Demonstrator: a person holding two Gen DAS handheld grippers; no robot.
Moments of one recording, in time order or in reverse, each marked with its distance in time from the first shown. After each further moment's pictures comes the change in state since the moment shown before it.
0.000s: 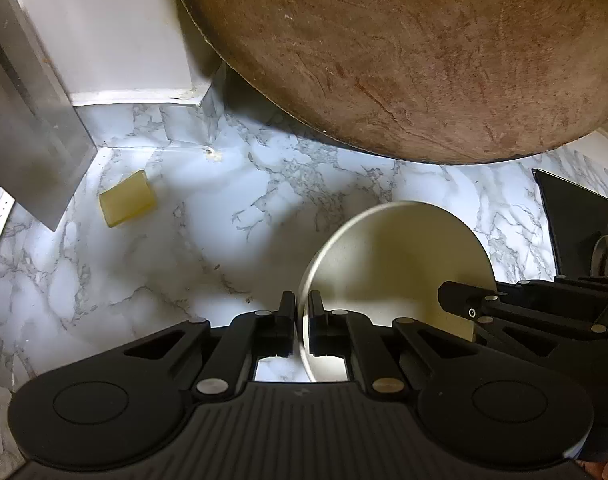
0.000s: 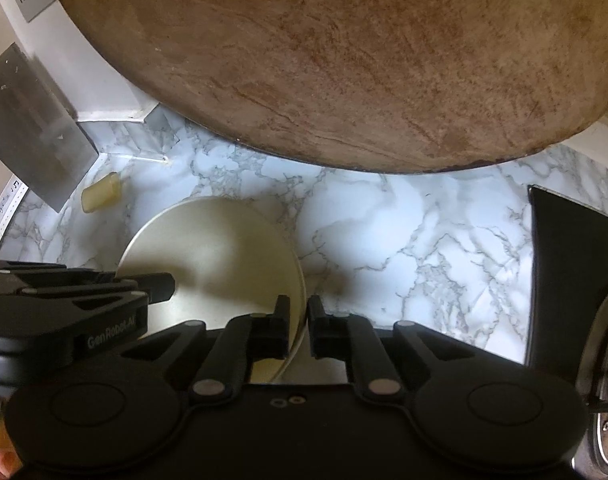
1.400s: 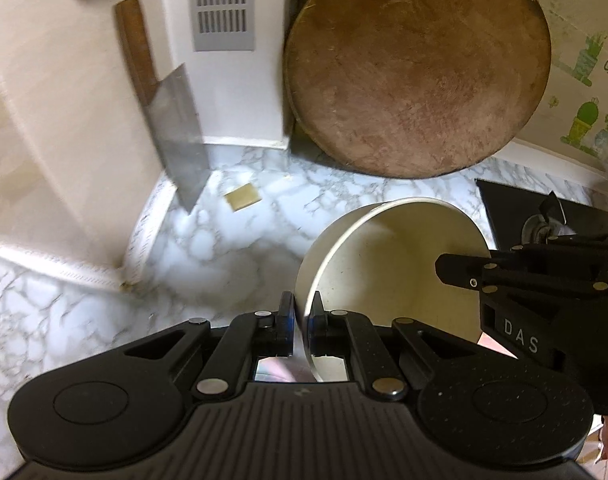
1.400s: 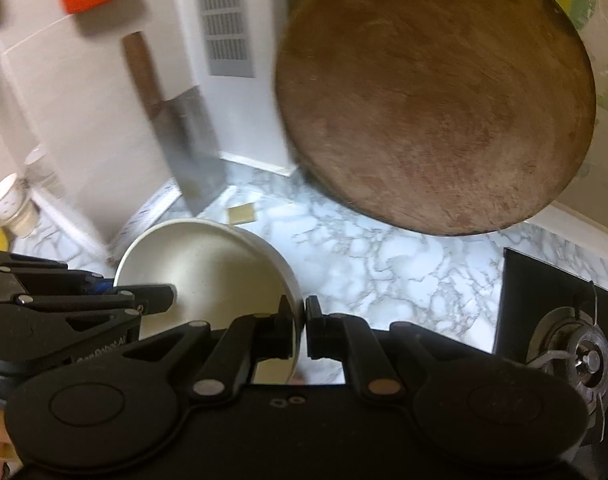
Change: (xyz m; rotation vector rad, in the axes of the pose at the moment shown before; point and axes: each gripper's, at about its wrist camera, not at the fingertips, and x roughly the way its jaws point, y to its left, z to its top) left arm -0.201 0.061 -0.107 0.032 -0.172 0.016; right arm -0.174 0.107 -0.057 -0.163 -0.182 0.038
